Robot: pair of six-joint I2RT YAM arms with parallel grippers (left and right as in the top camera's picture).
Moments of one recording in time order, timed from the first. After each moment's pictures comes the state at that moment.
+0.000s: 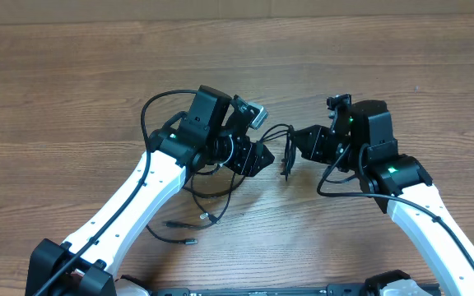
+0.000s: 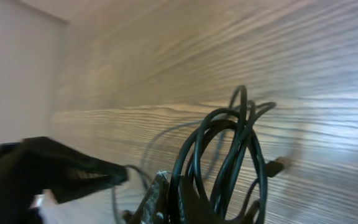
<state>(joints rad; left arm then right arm) -0.49 1.53 1.14 -0.59 0.55 -0.09 0.27 1.25 0.86 -0.35 -0.49 0.62</state>
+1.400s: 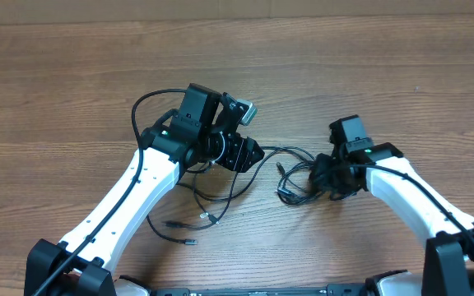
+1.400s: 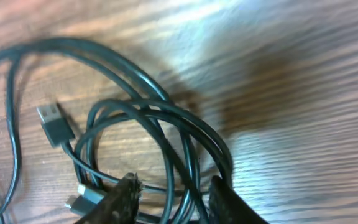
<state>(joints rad) -0.44 1.53 1.14 -0.62 0.53 -0.09 0.23 1.51 0.83 -0.67 -0.17 0.55</state>
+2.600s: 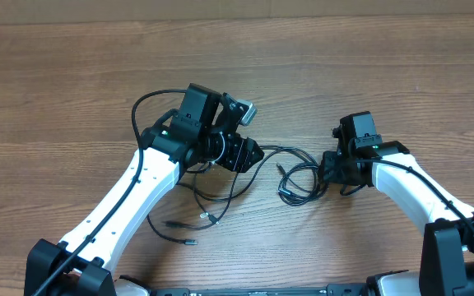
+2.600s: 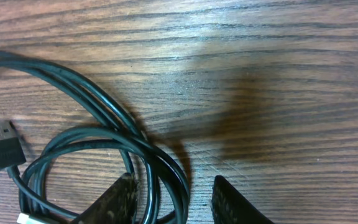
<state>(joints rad) -0.44 1.53 1.14 -0.63 0.53 -0.09 0.17 1.57 0.83 -0.59 -0.12 0.28</state>
